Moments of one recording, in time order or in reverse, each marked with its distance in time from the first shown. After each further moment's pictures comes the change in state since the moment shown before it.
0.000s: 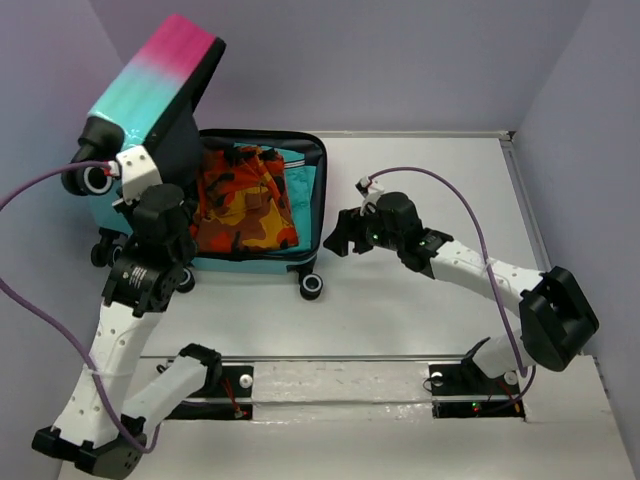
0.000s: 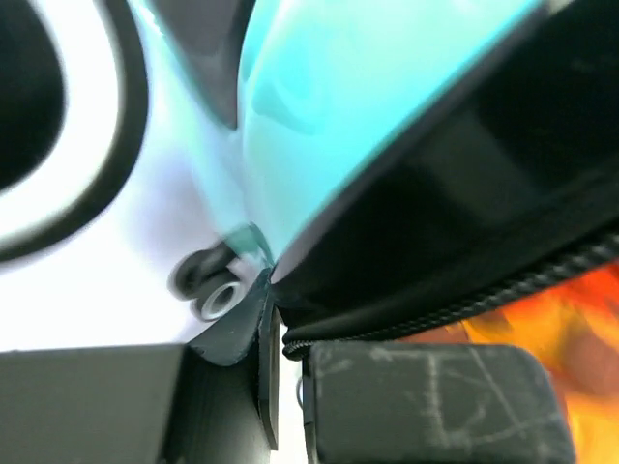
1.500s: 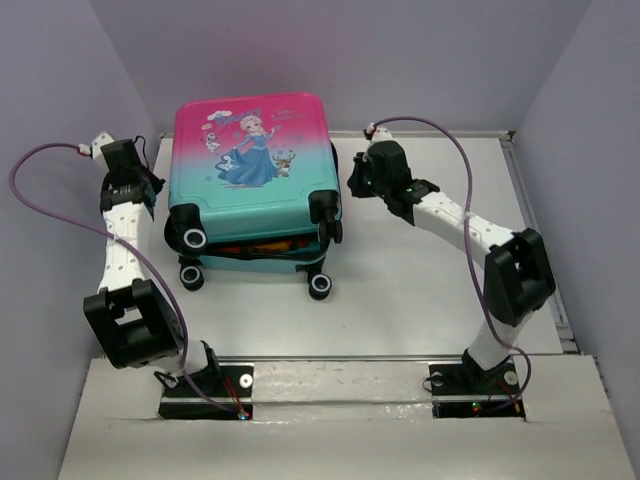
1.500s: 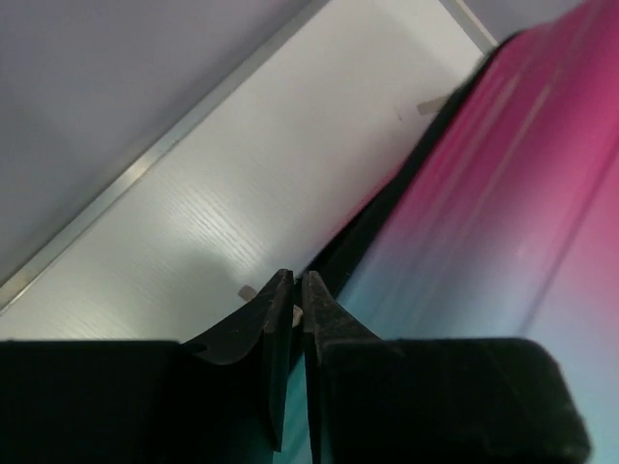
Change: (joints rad) left arm 0.568 0.581 0.070 0.211 0.858 -0.279; right arm -0.137 0.278 0.442 -0.179 0.348 -0.068
